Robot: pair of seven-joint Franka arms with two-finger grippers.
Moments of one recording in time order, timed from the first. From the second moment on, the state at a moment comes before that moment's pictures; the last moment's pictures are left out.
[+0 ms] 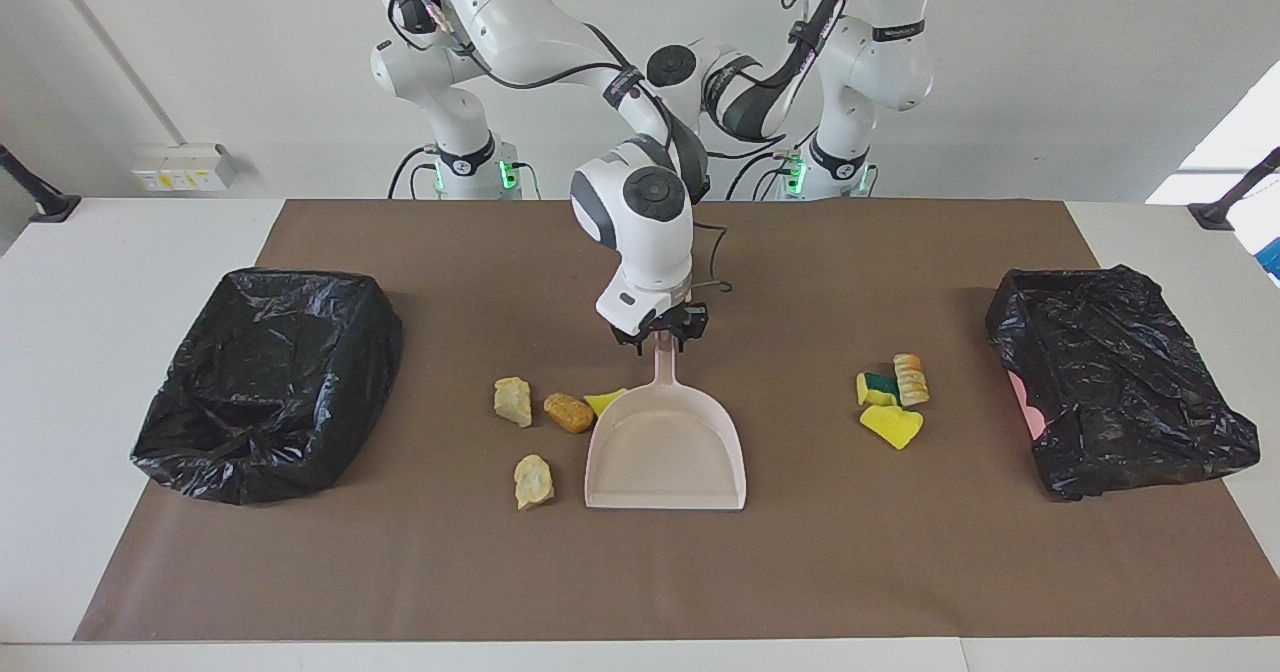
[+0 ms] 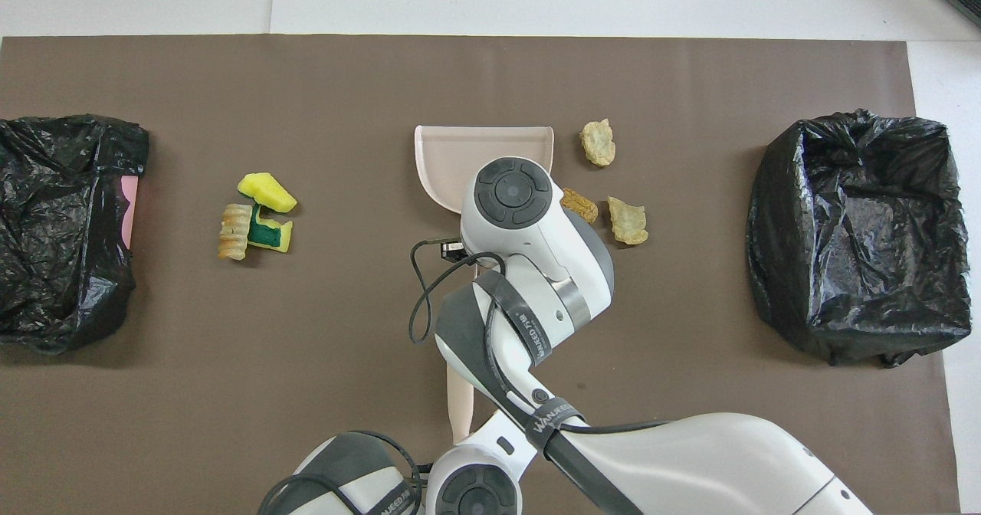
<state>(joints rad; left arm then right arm) -0.96 -0.10 -0.06 -2.38 -0.12 2.11 -0.87 0.51 0.48 0.09 -1.60 0.02 2.08 0.53</state>
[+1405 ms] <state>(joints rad) -0.36 -0.39 -0.05 -2.34 -0.11 1.67 -0.43 0.39 0.34 0.08 -1.57 0.01 1.85 -0.39</state>
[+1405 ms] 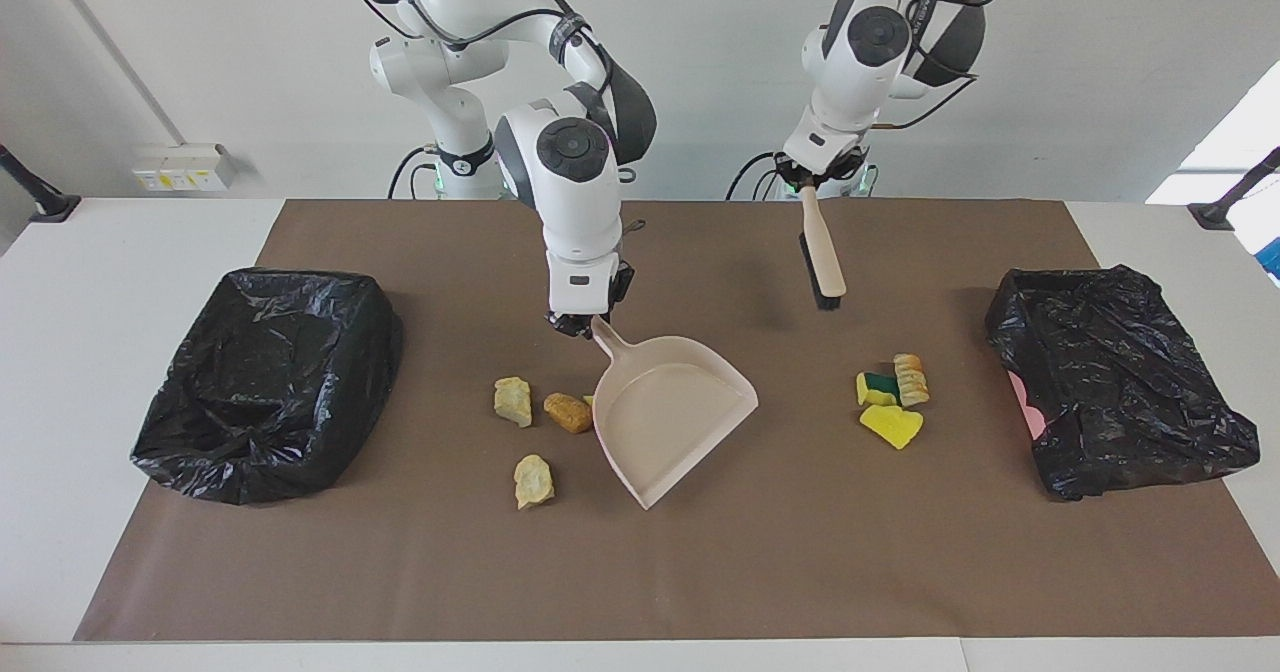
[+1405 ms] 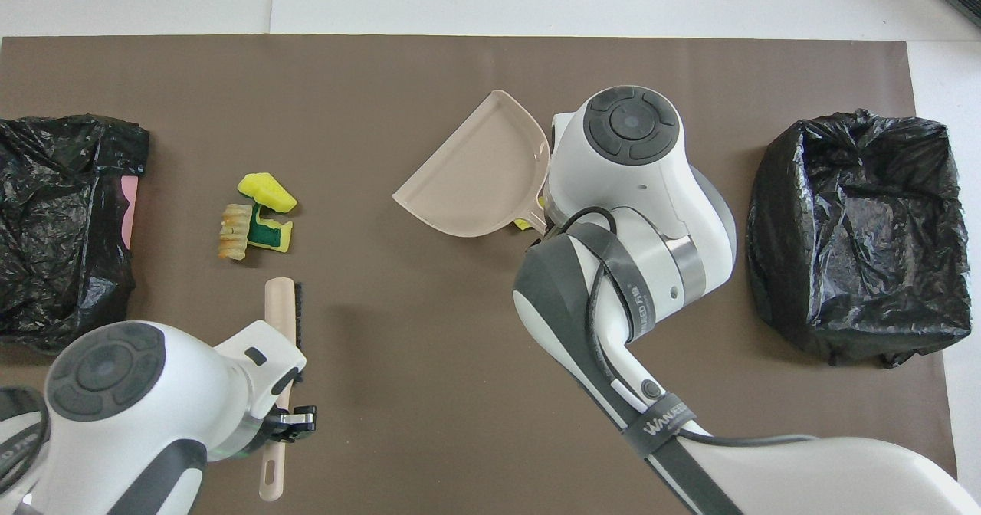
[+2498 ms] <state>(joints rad) 0.07 0.00 -0.06 -2.14 0.11 1.95 0.05 0.51 0.33 0.09 -1.73 -0.09 1.87 -0.74</state>
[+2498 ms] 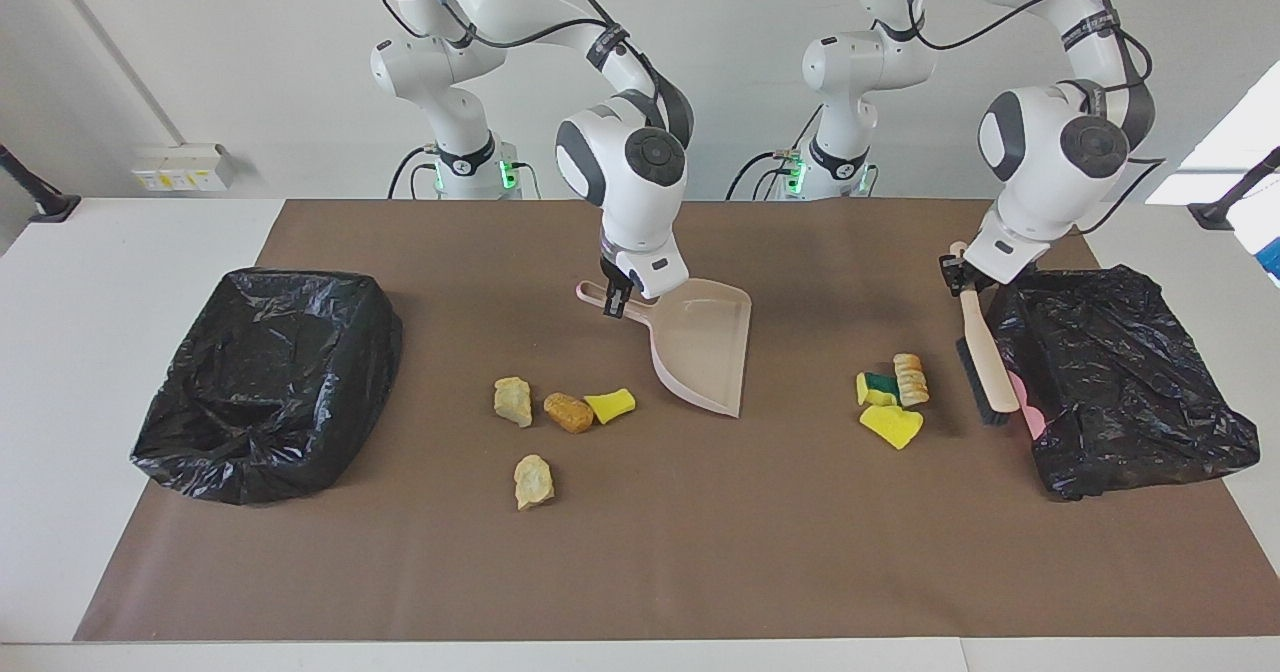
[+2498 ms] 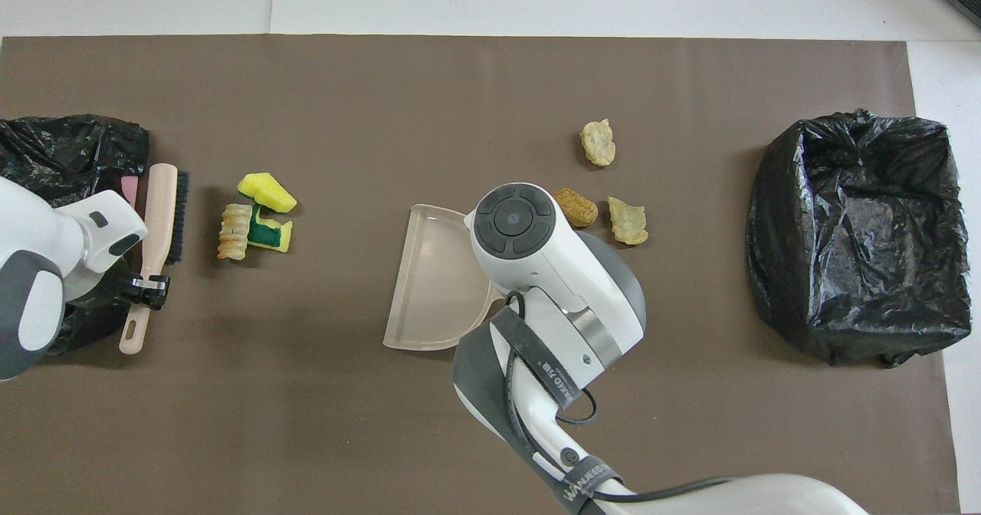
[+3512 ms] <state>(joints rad) -0.26 0.06 -0.08 -2.20 0.03 2.13 -0.13 0.52 0.34 0.09 -1.76 -0.13 1.98 -0.77</state>
